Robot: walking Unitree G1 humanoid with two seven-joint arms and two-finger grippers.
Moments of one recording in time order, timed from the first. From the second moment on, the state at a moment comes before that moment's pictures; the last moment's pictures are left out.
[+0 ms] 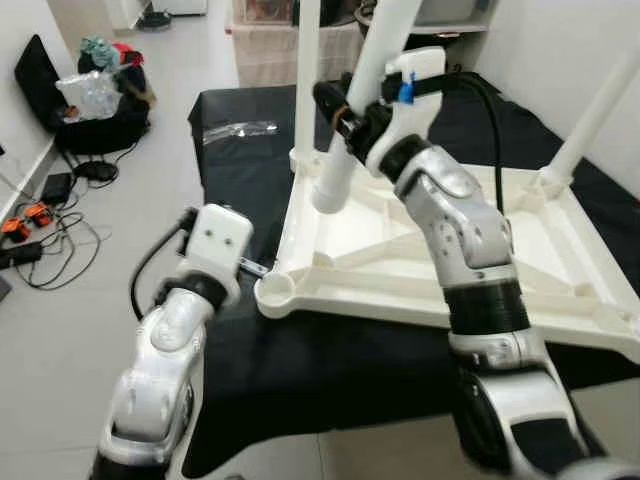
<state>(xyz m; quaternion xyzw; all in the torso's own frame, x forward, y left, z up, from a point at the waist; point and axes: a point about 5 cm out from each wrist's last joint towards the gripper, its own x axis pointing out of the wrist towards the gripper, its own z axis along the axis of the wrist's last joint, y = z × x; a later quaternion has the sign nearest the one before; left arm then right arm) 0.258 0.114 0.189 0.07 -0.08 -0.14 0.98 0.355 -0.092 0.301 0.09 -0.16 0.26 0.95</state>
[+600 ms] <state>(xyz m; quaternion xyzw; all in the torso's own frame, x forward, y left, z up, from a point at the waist) 0.238 0.090 0.182 0.01 -0.05 -0.15 0.99 0.354 -0.115 0.297 0.08 -0.17 0.19 0.96</state>
